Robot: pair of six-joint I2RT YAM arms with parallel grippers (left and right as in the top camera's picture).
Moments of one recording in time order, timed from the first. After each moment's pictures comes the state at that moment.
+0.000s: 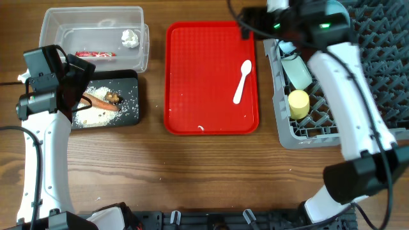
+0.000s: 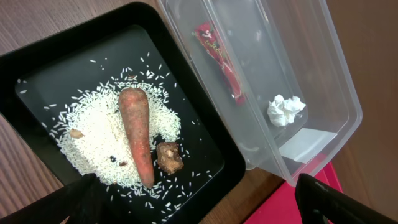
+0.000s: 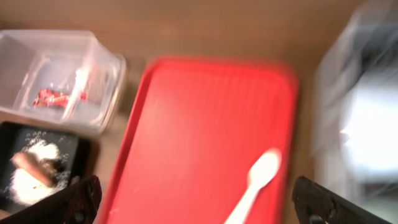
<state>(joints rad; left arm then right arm) 0.26 1.39 1.18 -0.71 -0.05 -0.87 0.29 1.82 1.83 -0.86 -0.18 0.24</state>
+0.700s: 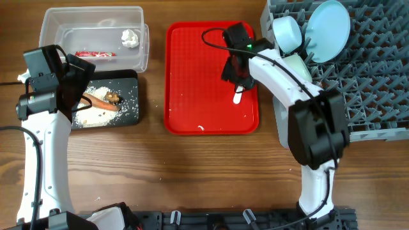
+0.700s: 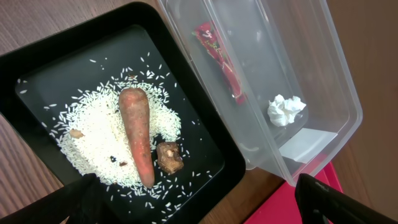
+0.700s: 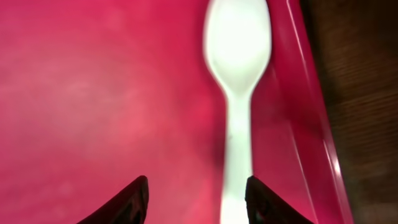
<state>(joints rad) 0.26 1.39 1.18 -0.71 -0.05 -0.87 0.41 2.15 1.66 -0.85 0.07 0.77</state>
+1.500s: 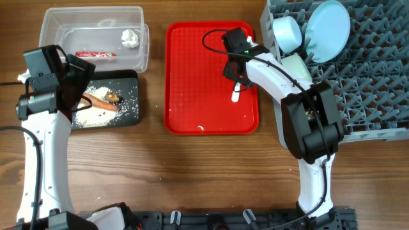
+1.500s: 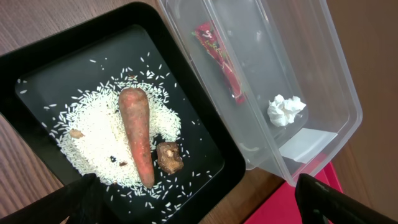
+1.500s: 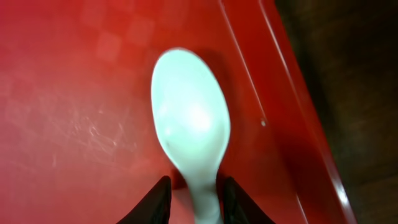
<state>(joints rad) 0.26 1.39 1.18 -0.71 -0.05 -0.87 0.40 2.21 1.60 -0.64 0.17 0.78</state>
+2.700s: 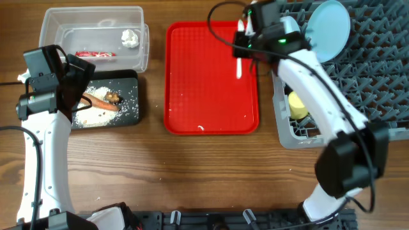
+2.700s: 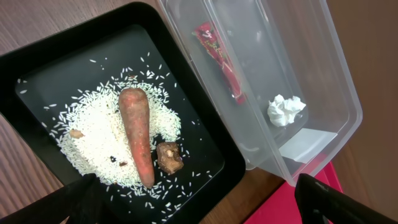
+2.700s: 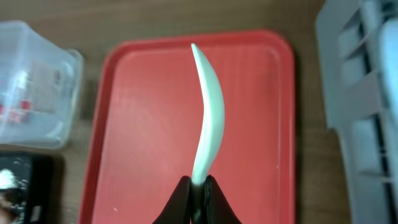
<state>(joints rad) 0.26 1.39 1.18 -0.71 -0.05 -0.87 0.33 1.85 1.64 -0.65 -0.06 0.35</state>
